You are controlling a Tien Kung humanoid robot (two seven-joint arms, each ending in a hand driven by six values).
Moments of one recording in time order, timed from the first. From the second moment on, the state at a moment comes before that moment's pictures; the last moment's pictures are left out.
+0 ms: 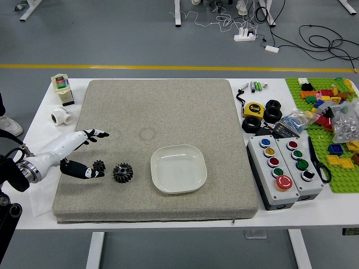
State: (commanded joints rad) left arm -0.17 0.24 -1.51 -1.42 2.27 -0.37 -0.21; right arm 0.11 -0.18 1.32 0.18 -1.05 -0.29 -0.23
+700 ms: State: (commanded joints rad) left arm -0.20 0.26 -1.42 -1.33 2.27 -0.34 -0.21; right arm 0.11 -0.18 1.32 0.18 -1.05 -0.29 -0.23
